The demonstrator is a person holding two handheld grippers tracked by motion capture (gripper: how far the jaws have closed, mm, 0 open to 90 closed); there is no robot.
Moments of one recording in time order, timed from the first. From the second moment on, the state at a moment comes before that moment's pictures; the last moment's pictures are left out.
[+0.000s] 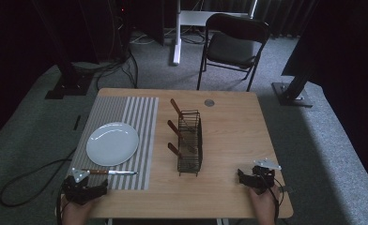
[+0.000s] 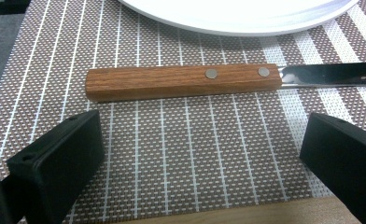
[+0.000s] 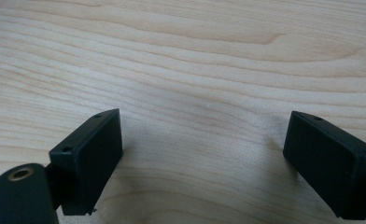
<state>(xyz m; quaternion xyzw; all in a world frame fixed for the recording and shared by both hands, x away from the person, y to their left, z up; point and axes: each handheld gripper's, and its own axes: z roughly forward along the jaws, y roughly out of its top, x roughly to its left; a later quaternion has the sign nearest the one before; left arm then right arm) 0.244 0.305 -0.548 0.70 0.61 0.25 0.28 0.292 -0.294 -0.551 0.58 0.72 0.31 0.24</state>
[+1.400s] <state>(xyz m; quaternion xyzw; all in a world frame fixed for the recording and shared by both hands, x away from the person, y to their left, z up) 0.243 0.298 -0.525 0.73 0.59 0.20 0.29 0.291 -0.294 -0.551 0.58 0.72 0.31 0.24</state>
